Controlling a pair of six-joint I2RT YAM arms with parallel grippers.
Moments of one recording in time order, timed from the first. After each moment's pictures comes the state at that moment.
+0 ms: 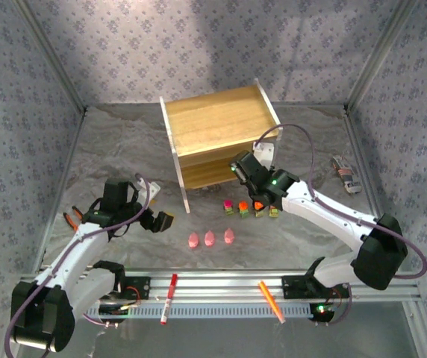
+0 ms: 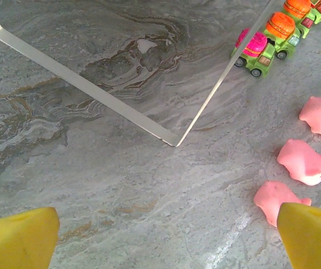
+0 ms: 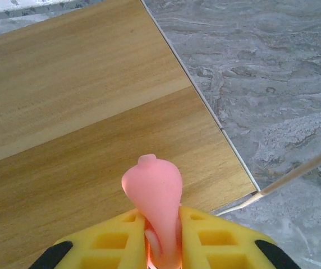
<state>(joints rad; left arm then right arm) -0.22 0.92 0.48 -0.42 0.55 0.28 0.81 1.37 1.11 -0.63 0.66 0.74</state>
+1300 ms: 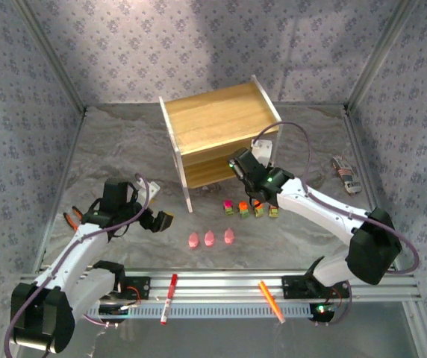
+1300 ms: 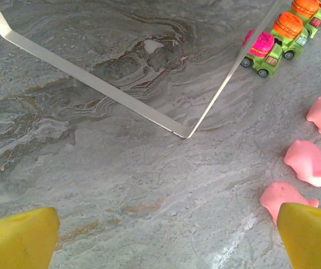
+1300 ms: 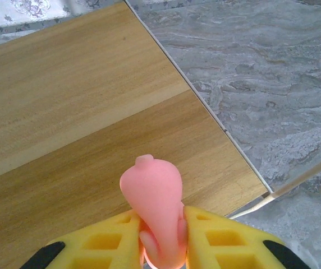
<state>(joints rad) -0.22 0.92 0.48 -0.42 0.53 0.28 0.78 1.42 1.11 -0.54 0.70 0.71</state>
